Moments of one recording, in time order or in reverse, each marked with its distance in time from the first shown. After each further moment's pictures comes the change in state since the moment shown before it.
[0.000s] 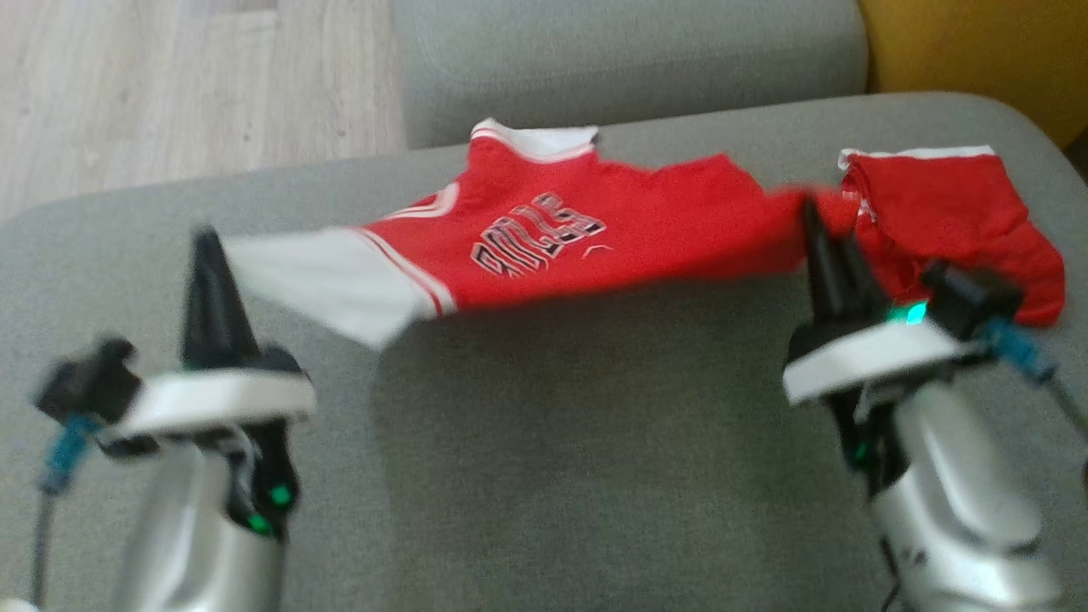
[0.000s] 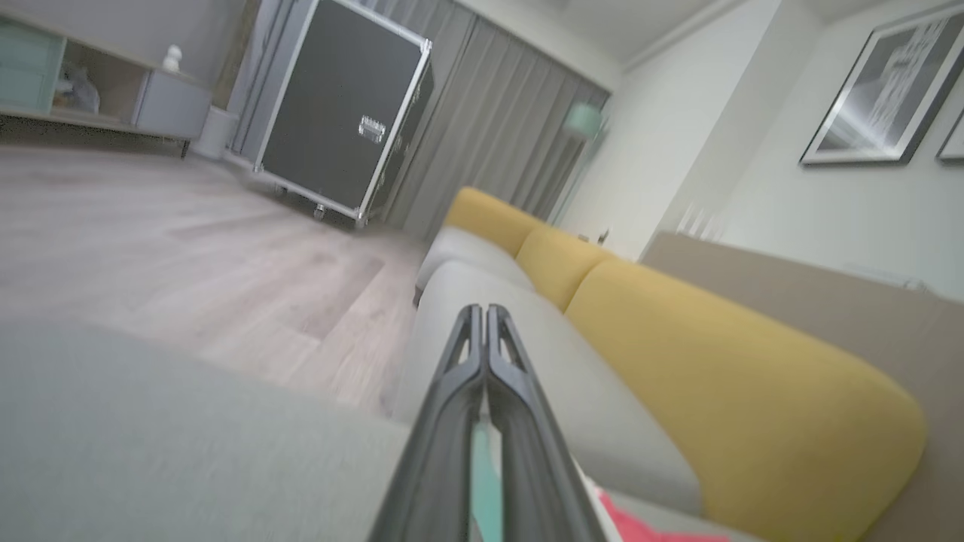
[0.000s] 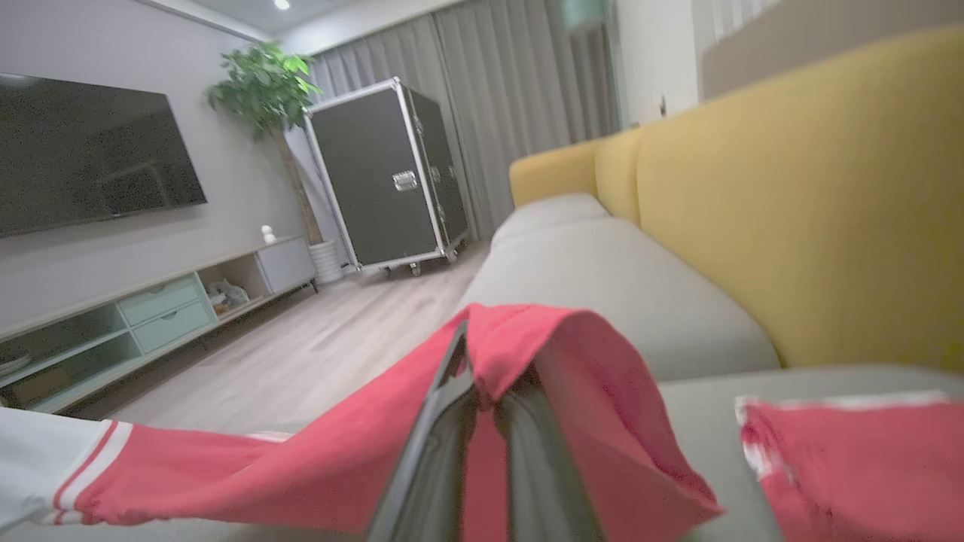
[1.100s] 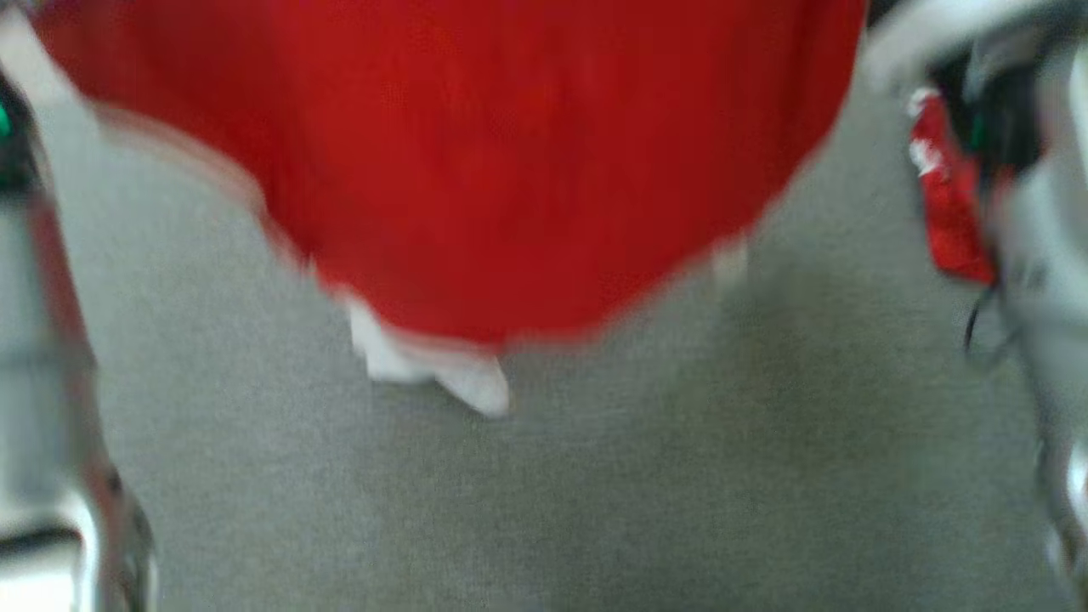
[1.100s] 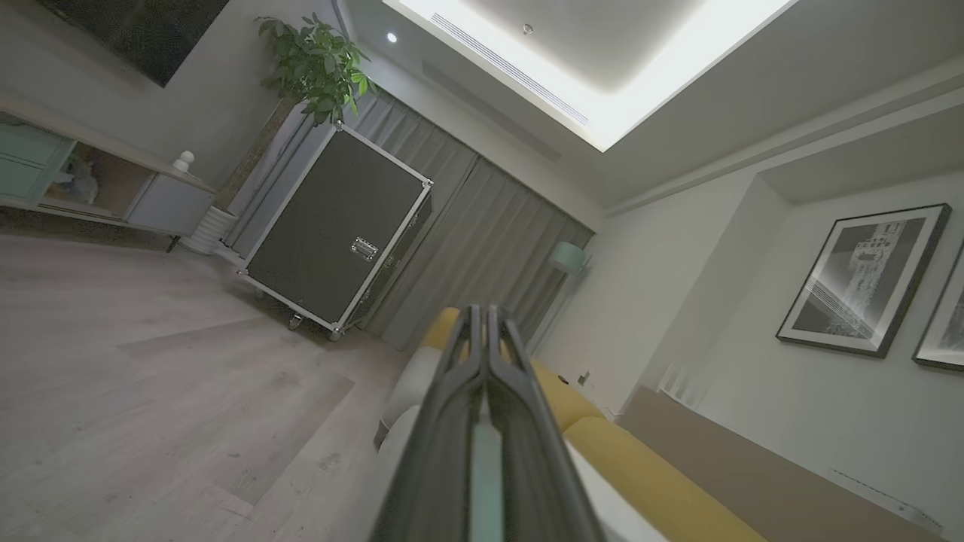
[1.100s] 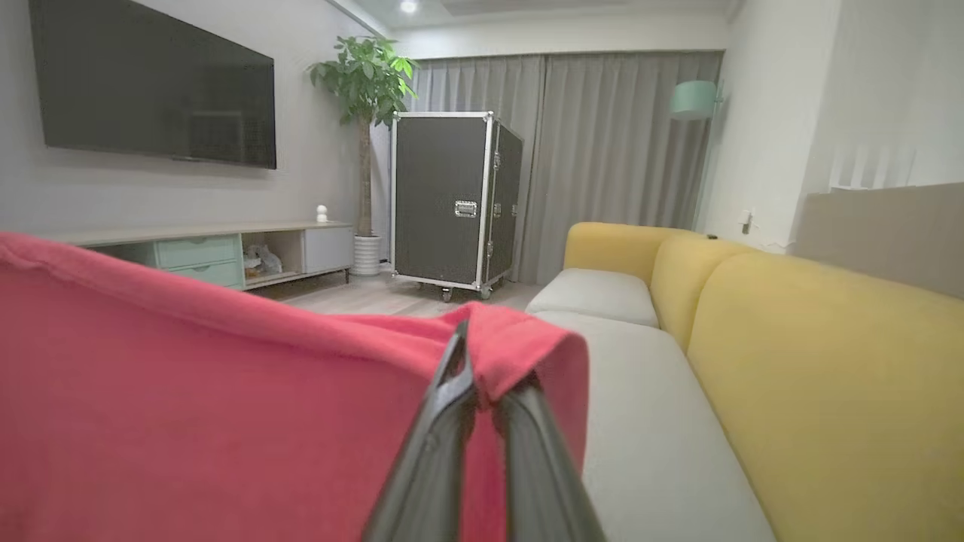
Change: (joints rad) left arm -0.586 0.134 0.134 -0.129 -0.165 0.160 0.333; right arm -0.546 -0.147 0.095 -0.047 0.013 0.000 0.312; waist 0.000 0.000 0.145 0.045
